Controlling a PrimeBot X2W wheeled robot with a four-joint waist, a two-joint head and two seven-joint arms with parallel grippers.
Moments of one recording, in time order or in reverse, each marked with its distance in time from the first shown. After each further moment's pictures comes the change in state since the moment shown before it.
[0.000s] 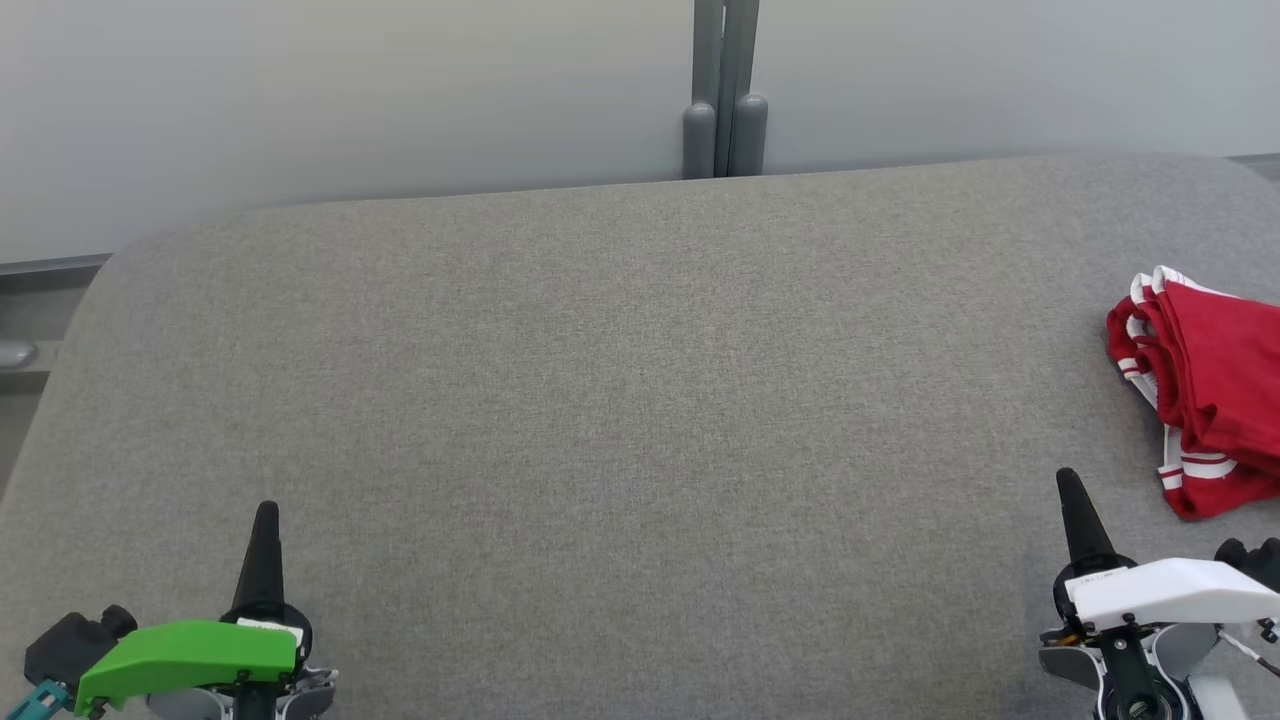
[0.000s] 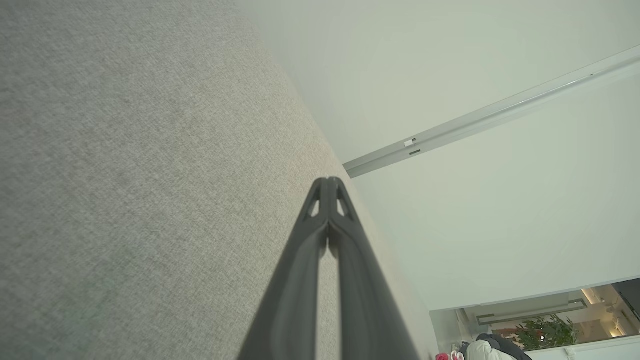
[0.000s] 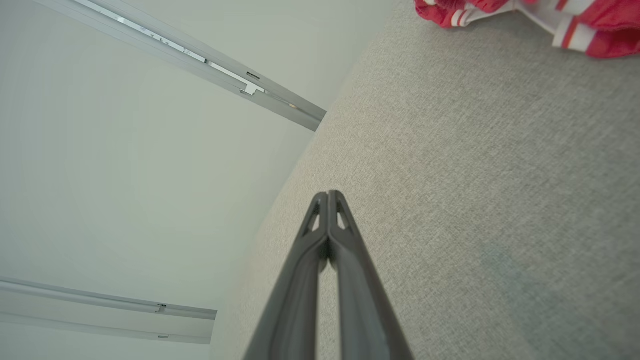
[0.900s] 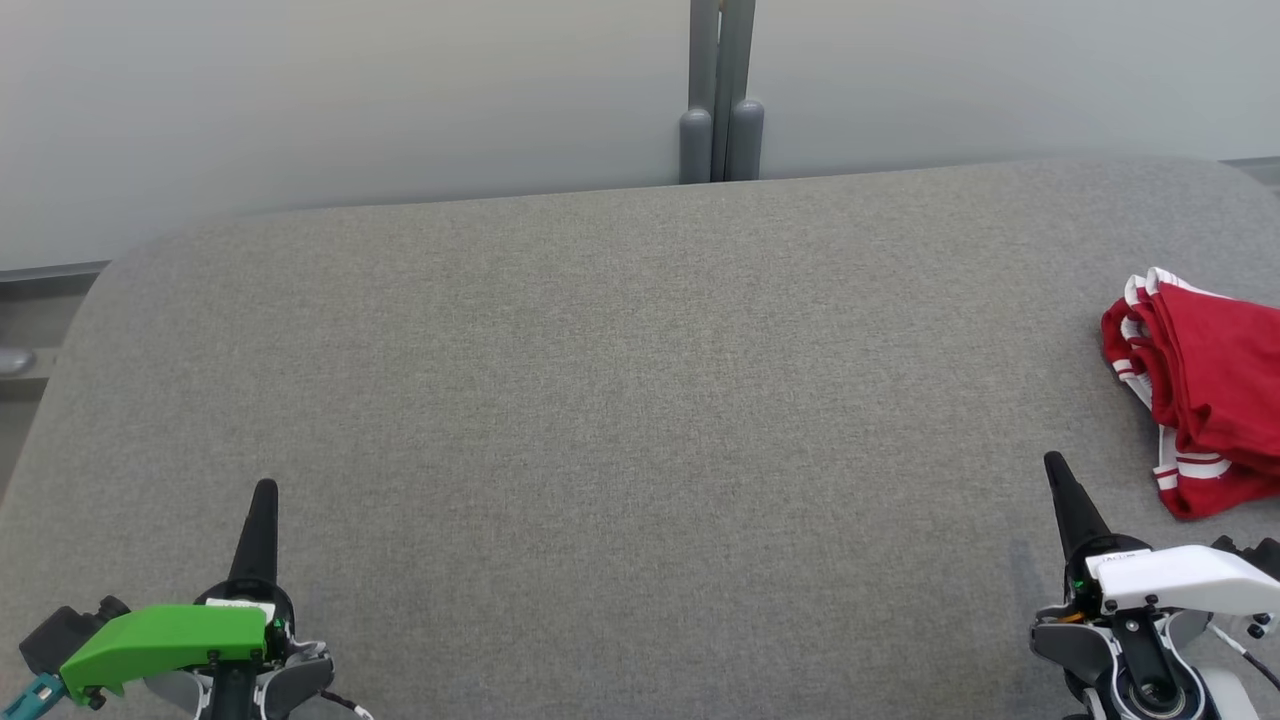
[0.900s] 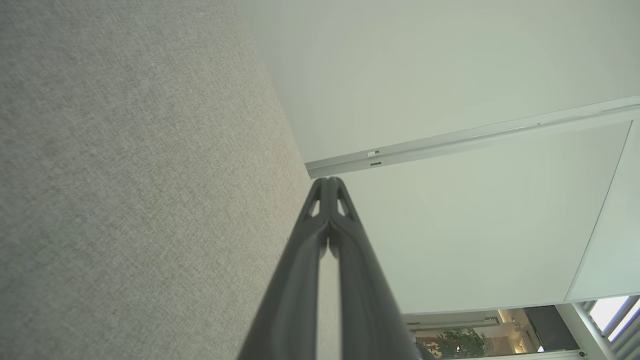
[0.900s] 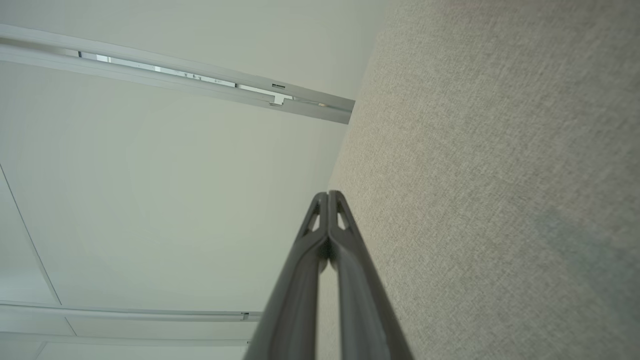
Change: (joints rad) left arm -0.034 -0.010 0.024 -0.002 -0.209 0.000 0.062; right arm -0.021 -0.002 0.008 -0.010 0.273 0.000 0.060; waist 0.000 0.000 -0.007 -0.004
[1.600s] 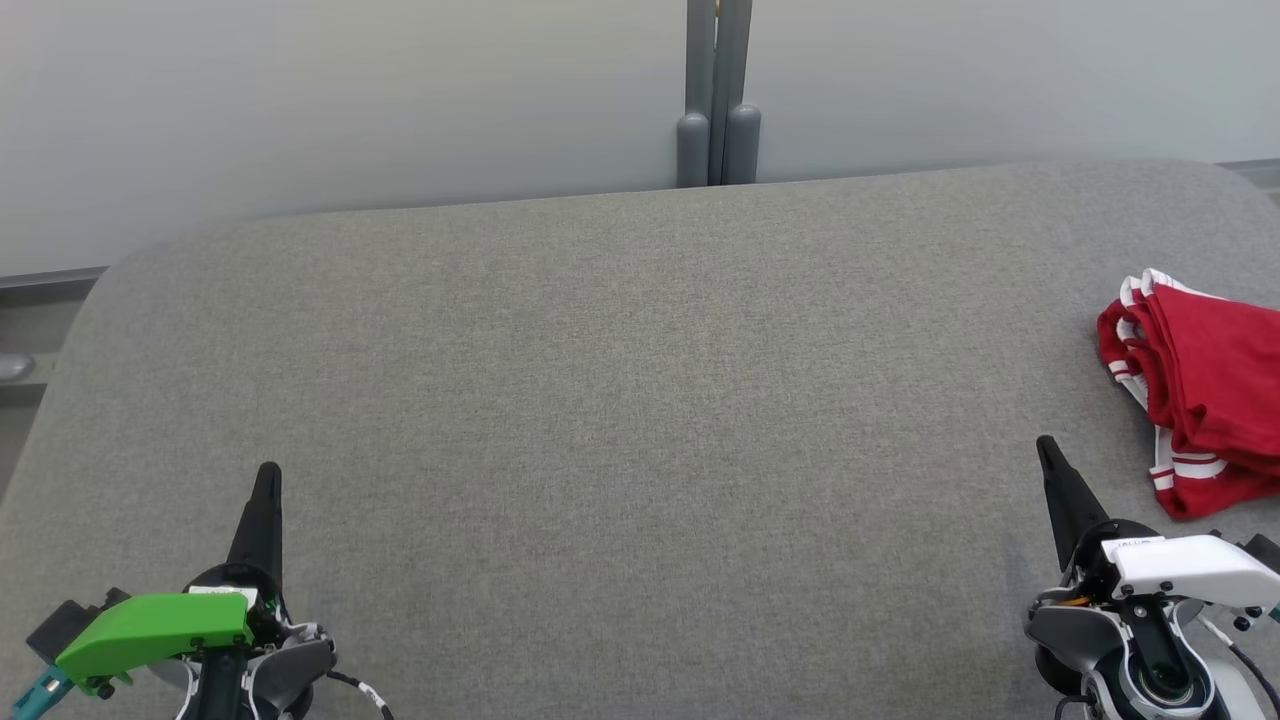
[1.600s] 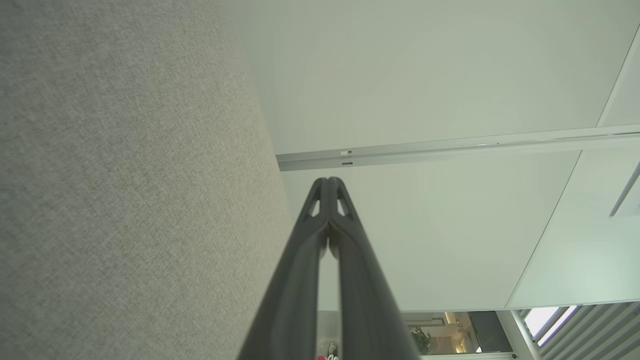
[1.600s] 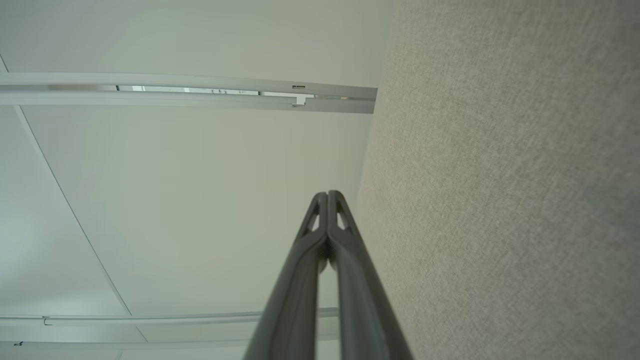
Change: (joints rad) left arm -0.022 -0.011 0.014 -0.001 -0.140 0.000 0.041; right arm -0.018 -0.002 0.004 -0.006 0.181 0.000 0.040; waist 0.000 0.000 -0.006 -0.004
